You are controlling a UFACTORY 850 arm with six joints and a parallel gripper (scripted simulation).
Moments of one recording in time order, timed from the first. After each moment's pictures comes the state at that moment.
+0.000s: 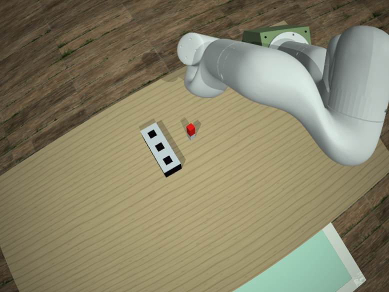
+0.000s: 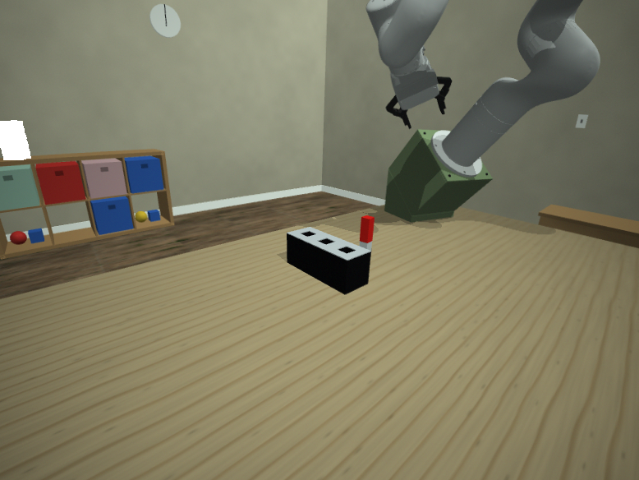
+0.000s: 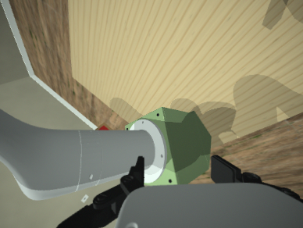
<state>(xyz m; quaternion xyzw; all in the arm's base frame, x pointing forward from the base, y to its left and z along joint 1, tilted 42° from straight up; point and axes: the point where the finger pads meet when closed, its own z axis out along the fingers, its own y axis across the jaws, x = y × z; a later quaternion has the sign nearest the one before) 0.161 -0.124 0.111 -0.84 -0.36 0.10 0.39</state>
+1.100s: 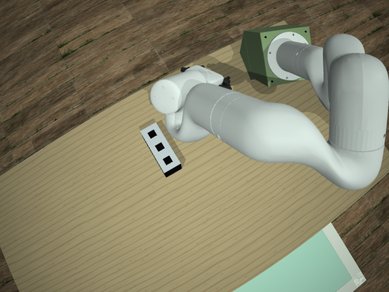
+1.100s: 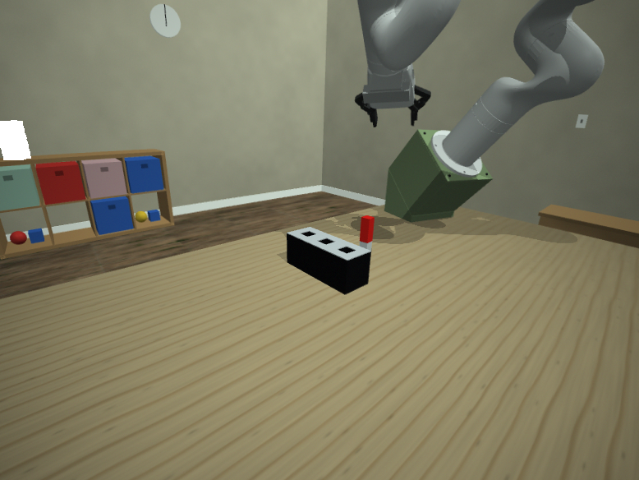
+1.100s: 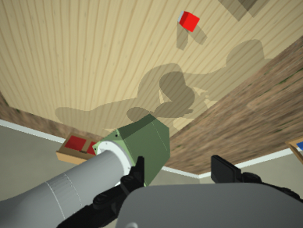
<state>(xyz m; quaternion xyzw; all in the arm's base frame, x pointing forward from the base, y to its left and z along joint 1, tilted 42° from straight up) 0.286 -0.155 0.119 -0.92 -0.27 0.17 0.24</state>
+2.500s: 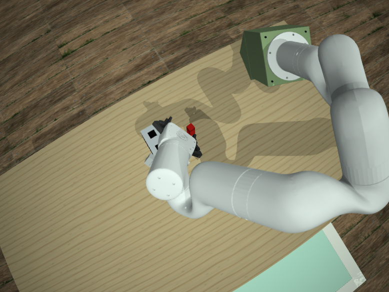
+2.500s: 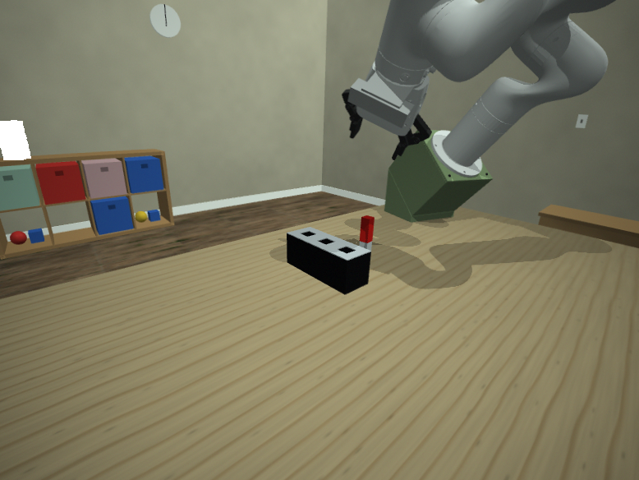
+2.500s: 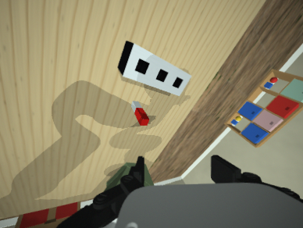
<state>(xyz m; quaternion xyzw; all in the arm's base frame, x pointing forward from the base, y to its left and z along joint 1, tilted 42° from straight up) 0.474 -0.105 0.177 -0.98 -0.13 0.10 0.07</state>
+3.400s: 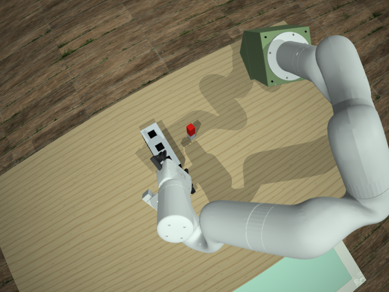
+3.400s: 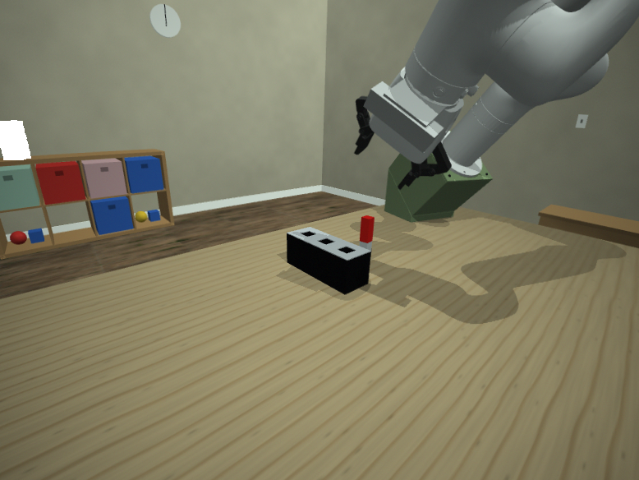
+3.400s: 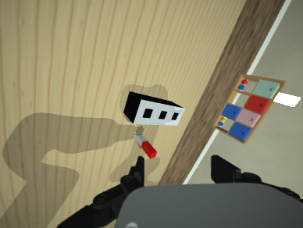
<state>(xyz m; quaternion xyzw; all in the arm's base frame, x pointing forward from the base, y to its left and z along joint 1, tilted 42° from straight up) 0.555 -0.049 0.216 -1.00 -0.05 0.05 0.01</state>
